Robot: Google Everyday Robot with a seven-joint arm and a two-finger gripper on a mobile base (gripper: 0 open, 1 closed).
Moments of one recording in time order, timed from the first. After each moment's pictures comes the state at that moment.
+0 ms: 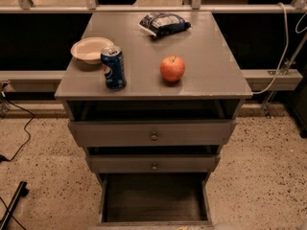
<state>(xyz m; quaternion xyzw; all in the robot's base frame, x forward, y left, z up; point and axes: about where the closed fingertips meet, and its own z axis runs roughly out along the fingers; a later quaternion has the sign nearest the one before) 0.365 -0.092 0.168 -0.54 0.73 0.24 0.33</state>
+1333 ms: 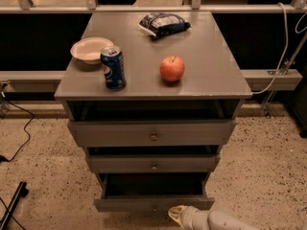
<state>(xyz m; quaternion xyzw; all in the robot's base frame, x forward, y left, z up) 0.465 -0.099 0.182 -0.49 0.76 0.17 0.40</state>
